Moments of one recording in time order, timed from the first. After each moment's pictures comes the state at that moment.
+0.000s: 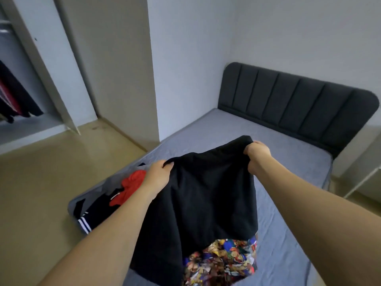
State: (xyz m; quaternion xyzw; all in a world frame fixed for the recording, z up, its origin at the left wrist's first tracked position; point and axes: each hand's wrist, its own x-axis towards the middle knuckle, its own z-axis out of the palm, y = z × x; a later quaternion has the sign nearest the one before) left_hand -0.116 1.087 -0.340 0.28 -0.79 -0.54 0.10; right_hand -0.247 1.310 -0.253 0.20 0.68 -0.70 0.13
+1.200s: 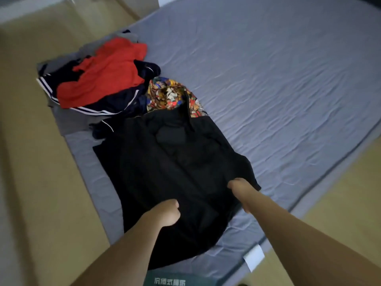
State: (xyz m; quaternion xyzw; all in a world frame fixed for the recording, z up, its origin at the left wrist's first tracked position) left_hand -0.029 1.442 -0.853 0.37 -0.76 -0.34 -0.41; right_hand -0.207 1.600 -0.824 0.12 0.80 -0.32 0.50
